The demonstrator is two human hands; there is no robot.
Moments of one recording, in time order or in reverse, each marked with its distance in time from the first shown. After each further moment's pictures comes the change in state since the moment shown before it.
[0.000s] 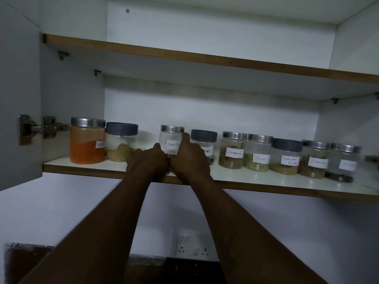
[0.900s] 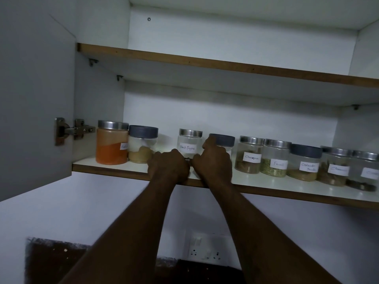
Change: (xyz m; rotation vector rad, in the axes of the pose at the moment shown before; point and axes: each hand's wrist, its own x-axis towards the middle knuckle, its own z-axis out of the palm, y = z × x) left_hand -0.010 -0.003 0.003 0.078 0.136 0.059; right_hand -0.006 -0.008 -0.009 -0.102 0.139 0.112
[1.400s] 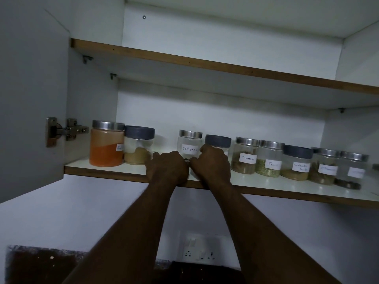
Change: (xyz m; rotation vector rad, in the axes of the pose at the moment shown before) left_hand 0.000 -0.002 0.000 0.064 0.001 0.080; right_hand 0.003 0.004 0.004 -0.014 -0.041 0.022
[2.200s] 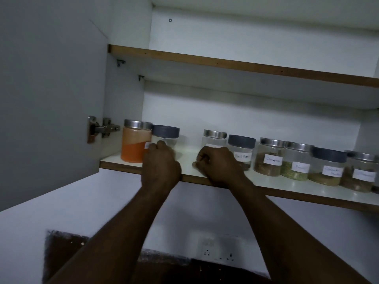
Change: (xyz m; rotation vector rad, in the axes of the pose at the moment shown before) left_hand -0.033 -0.065 -0.014 -0.206 0.365 -0.125; right_hand -0.004 -0.018 0.004 0.045 -0.225 -0.356
